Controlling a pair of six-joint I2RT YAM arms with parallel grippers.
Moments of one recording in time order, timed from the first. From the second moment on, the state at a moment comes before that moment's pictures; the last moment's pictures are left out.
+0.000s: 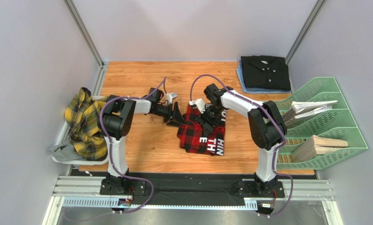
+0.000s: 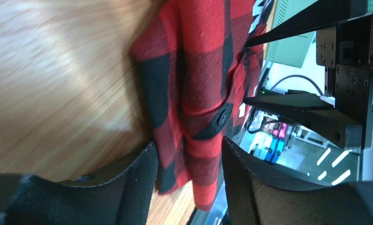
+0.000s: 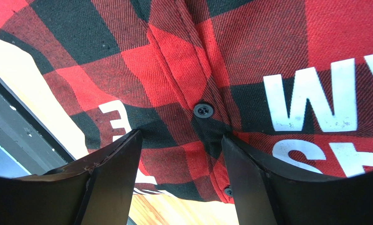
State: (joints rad) left arm -0.31 2.05 1.12 -0.15 0.99 -0.42; right arm 0.51 1.96 1.40 -0.91 -0.41 -0.45
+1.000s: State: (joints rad) left arm -0.42 2.13 1.18 -0.05 0.98 -0.48; right arm 0.51 1.95 1.39 -0.88 -0.41 -0.33
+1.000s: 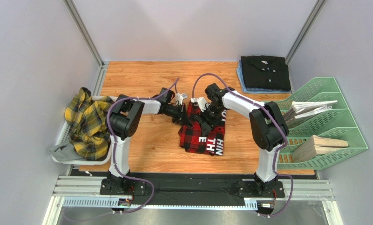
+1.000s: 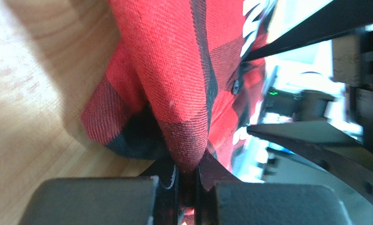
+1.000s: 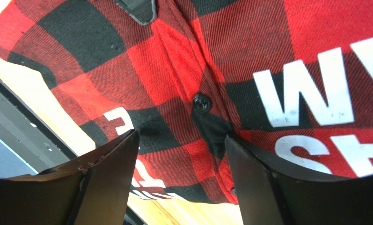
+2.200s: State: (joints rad) left arm -0.76 2.19 1.54 -0.58 -0.61 0.78; right arm 0.11 1.81 1.30 -0.90 -0.46 -0.25
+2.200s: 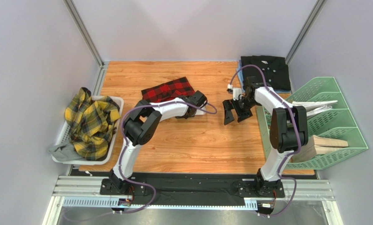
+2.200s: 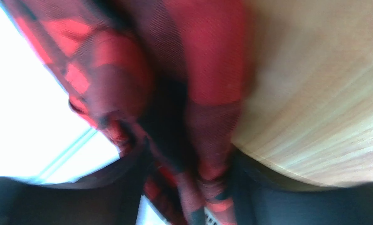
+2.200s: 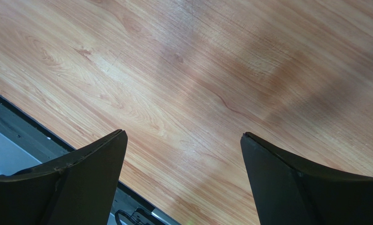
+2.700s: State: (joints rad) left arm -0.75 2.07 1.91 -1.10 0.09 0.50; right arm 0.11 1.83 1.32 -0.95 -0.52 -0.26
